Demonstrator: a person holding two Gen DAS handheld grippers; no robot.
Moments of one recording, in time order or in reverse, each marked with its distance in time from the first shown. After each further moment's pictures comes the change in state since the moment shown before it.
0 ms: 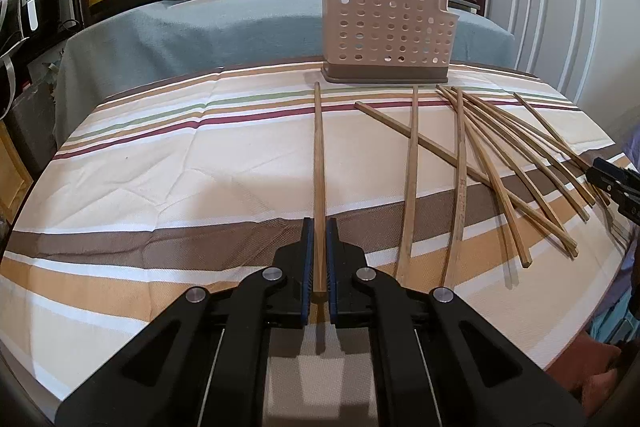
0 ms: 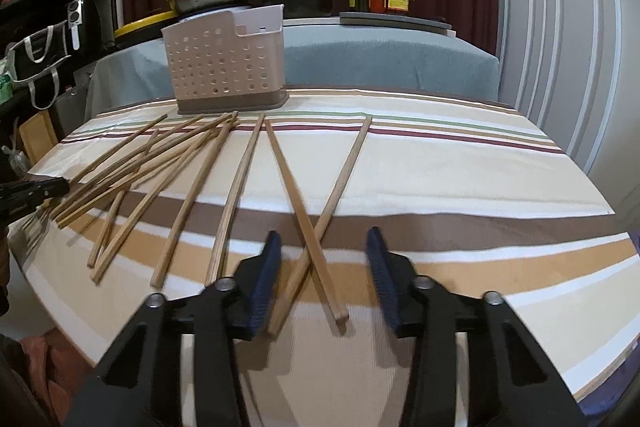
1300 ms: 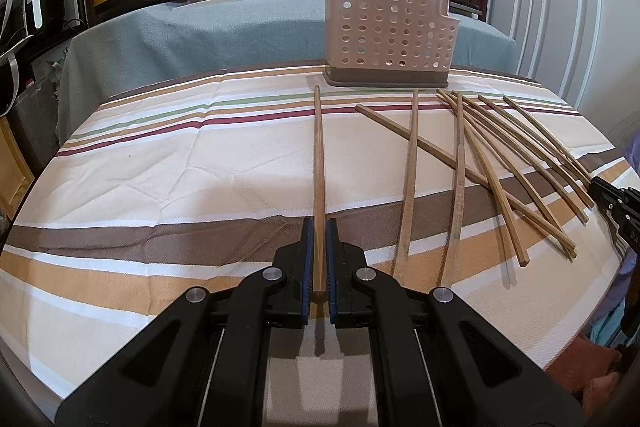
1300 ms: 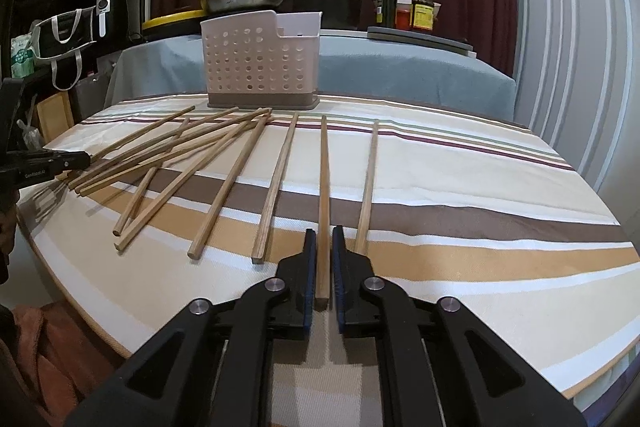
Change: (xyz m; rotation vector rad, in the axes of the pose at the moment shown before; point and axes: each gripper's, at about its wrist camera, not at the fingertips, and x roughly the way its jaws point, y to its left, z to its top) left arm -0.004 0.001 -0.002 -0.014 -0.014 0.004; right arm -0.013 0.023 -0.016 -0.075 -0.059 0.023
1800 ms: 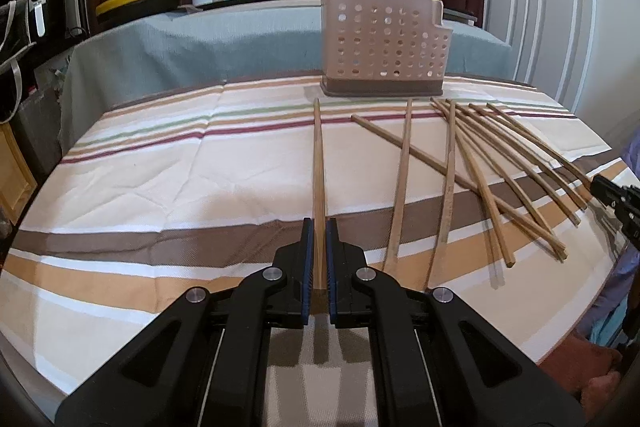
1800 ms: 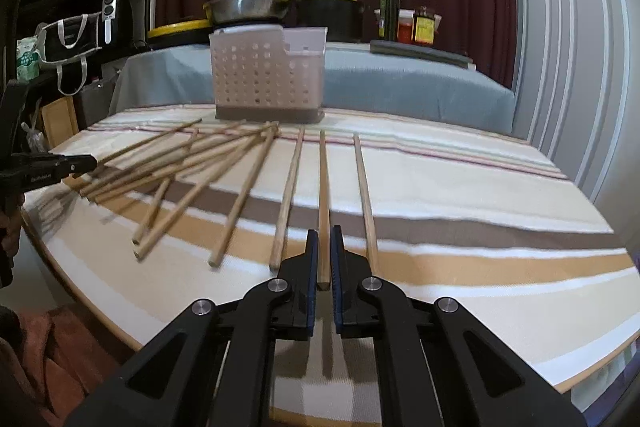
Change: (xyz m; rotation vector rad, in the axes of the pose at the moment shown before) left arm -0.014 -0.006 0.002 0.012 -0.040 0.009; right arm -0.014 0.010 0.010 -0.010 -0.044 0.002
